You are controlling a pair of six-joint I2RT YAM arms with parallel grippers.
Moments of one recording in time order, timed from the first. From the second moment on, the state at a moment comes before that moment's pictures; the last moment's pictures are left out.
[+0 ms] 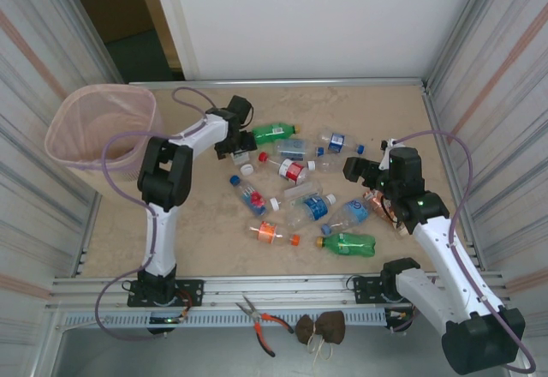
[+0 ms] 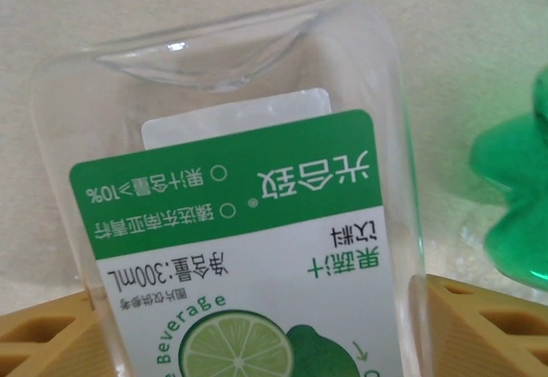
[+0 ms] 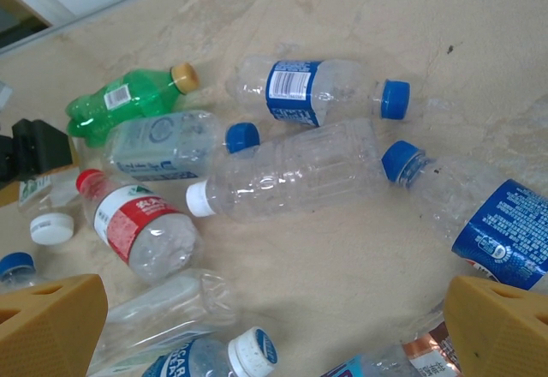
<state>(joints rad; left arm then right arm) -0.40 2.17 1.68 -0.78 -0.09 -0.63 0.21 0.83 0.70 -0.48 -0.05 0.43</state>
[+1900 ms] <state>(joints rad) -0.37 1.84 1.77 -0.87 -0.11 -0.55 0.21 0.82 0.70 -0.48 -0.05 0.43</state>
